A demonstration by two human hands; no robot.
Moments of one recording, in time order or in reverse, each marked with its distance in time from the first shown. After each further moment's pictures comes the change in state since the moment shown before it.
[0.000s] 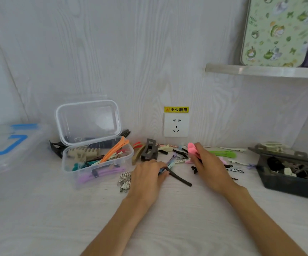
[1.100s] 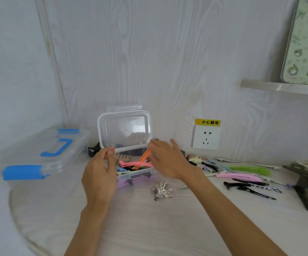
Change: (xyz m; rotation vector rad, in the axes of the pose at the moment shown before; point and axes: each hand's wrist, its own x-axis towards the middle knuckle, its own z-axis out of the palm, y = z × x) left_hand -0.035 -0.123 -0.090 -0.158 0.701 -0.448; right_hand 0.083 -0.151 0.073 -0.203 -0.323 -0.242
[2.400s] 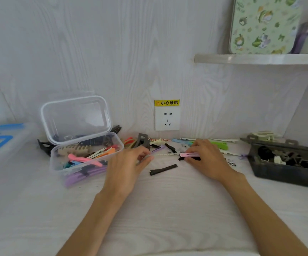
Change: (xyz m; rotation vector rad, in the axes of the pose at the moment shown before) left_hand -0.063 0.090 0.071 0.010 -0.482 0.533; right_hand -0.135 0.165 -0.008 -0.019 0.212 0.292
